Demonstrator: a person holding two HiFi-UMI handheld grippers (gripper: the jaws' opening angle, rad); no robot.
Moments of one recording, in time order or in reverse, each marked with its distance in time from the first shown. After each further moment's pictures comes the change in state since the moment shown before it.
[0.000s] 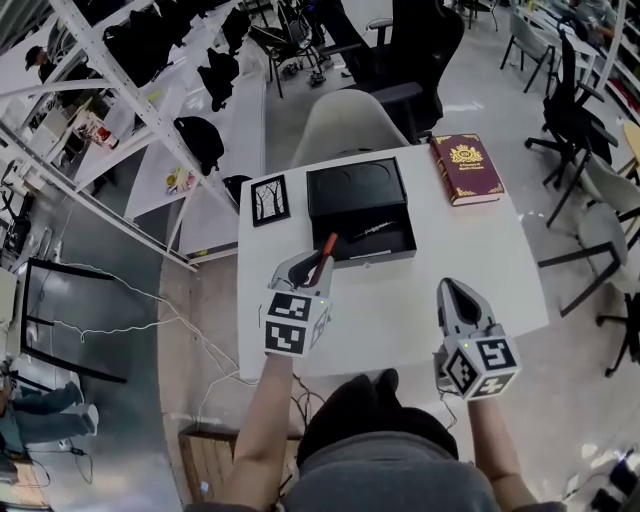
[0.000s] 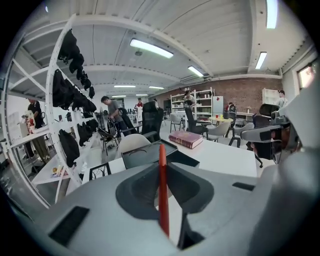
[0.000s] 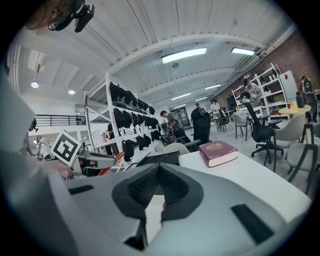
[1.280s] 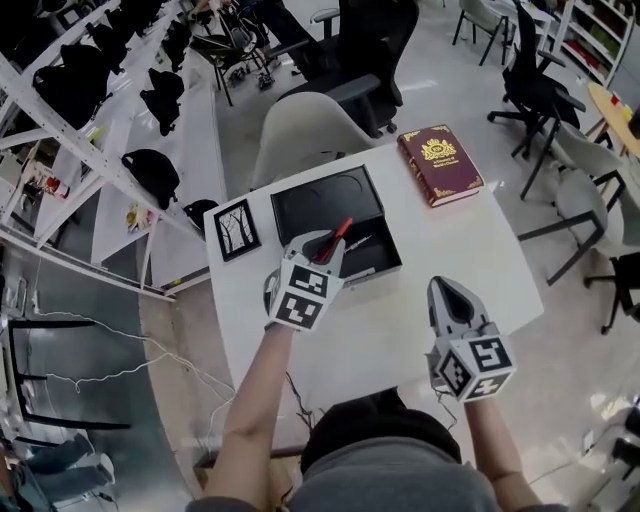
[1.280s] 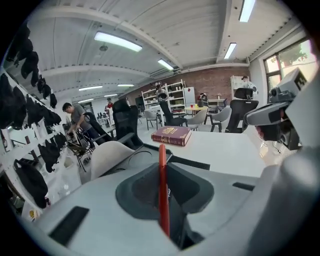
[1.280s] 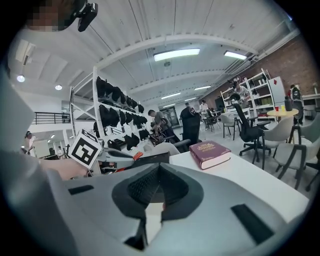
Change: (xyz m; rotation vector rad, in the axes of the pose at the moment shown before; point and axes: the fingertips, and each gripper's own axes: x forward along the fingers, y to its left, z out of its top) left arm 0.121 -0.012 0.030 0.263 0.046 -0.261; right arm 0.038 -0.016 0.010 0.023 0.013 -0.142
